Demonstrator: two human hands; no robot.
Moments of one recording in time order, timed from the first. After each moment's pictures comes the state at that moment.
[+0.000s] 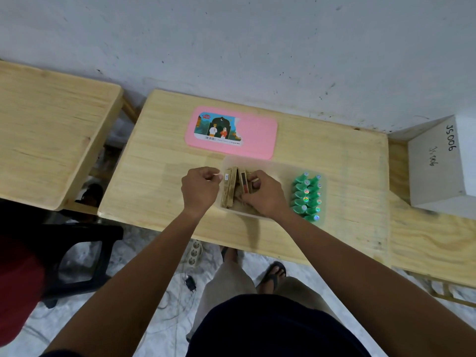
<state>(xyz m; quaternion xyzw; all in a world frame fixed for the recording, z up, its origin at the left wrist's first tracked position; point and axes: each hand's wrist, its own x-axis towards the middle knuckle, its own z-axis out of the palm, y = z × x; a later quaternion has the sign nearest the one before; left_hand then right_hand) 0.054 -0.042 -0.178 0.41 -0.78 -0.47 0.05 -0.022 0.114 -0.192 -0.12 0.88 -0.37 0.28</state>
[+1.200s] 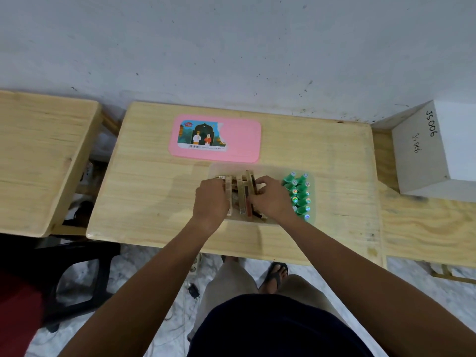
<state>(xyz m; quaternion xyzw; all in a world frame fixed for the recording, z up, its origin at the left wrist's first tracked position) 0.031 -0.002 -0.165 0.25 -0.93 -0.26 -0.08 -0.035 0.141 -0.191 -0.02 0.88 -0.36 0.30</state>
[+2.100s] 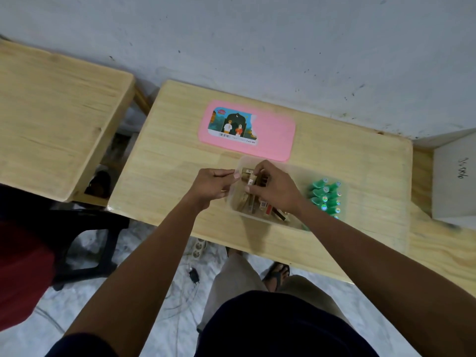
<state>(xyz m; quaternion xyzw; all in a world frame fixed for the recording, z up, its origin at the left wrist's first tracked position) 0.045 -0.075 -0.187 0.41 -0.59 -0.70 -0.10 -0.049 0.095 -0.199 -0.21 0.84 -0.39 0.32</state>
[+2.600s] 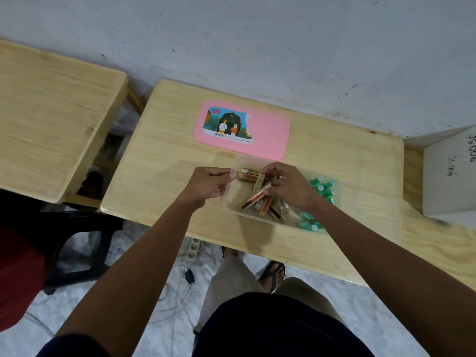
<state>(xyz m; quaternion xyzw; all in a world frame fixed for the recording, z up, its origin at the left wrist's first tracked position) 0.045 -0.076 -0.184 0.39 -0.58 -0.71 -0.09 -0.068 0.125 -0.189 -0.14 0.78 -0.47 0.40</state>
